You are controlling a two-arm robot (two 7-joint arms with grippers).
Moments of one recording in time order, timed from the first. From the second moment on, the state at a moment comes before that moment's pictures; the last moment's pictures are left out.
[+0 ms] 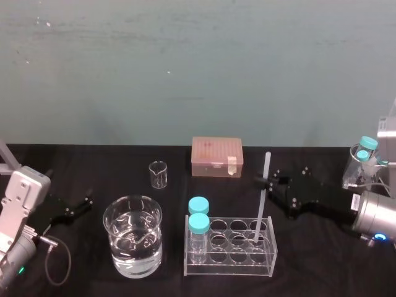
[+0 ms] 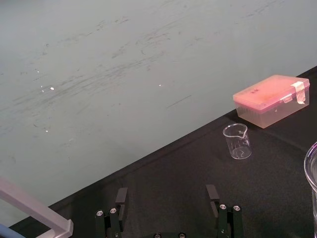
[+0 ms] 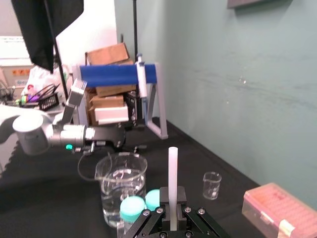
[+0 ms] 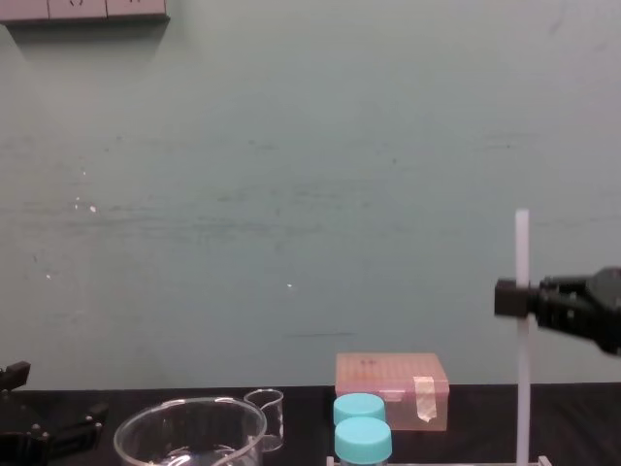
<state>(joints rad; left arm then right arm) -0.20 0.60 0.45 -1.41 -0.25 -0.12 0.03 0.37 0.68 -0.47 -1.45 0.70 -0.08 0.82</state>
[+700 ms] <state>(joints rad) -0.20 0.60 0.45 -1.41 -0.25 -0.12 0.03 0.36 0.63 -0.36 -1.51 0.71 -0.02 0.54</state>
